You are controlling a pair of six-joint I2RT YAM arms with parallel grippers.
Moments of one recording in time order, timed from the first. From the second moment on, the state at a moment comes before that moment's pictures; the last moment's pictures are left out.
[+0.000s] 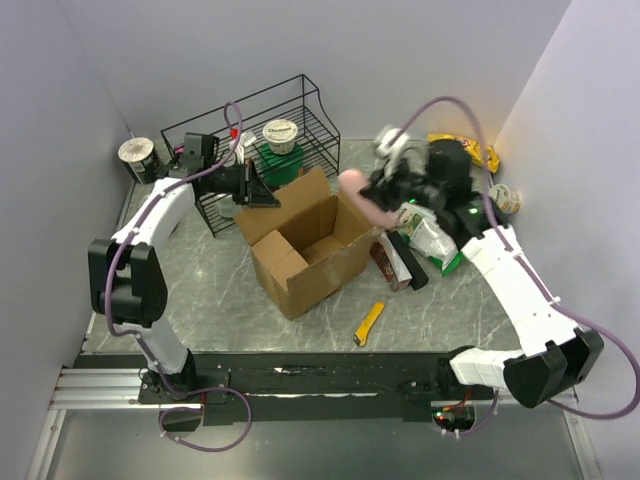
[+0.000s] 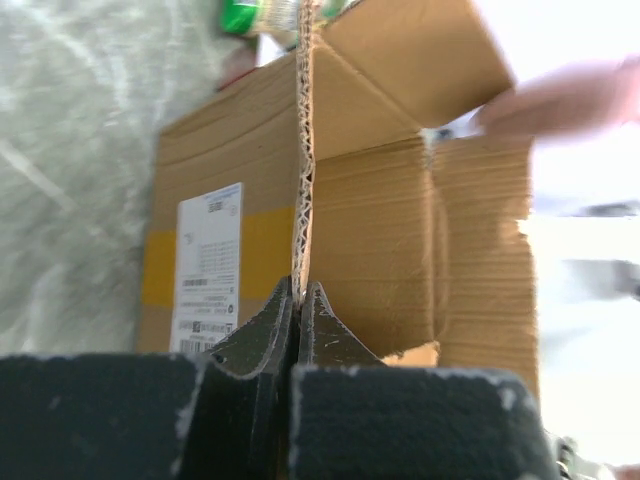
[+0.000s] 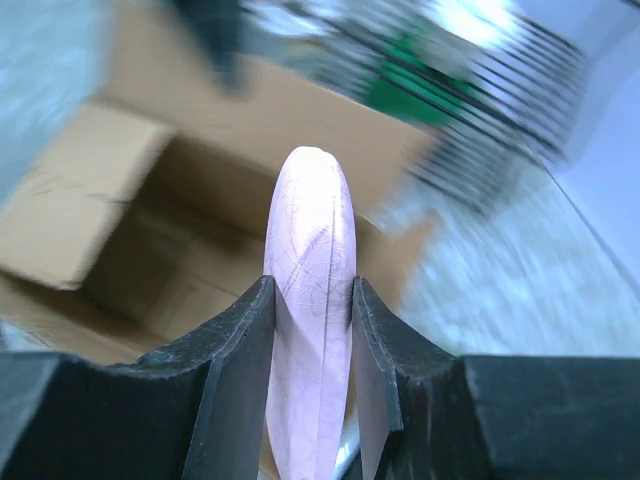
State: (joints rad) left arm -0.15 1.74 1.47 -0.50 1.07 -0.21; right arm 0.44 1.26 1.36 -0.48 -0.50 -0.40
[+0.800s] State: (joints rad) left arm -0.09 1.42 1.26 -0.58 0.55 -0.19; right arm 0.25 1.58 1.22 -0.49 -0.43 0.14
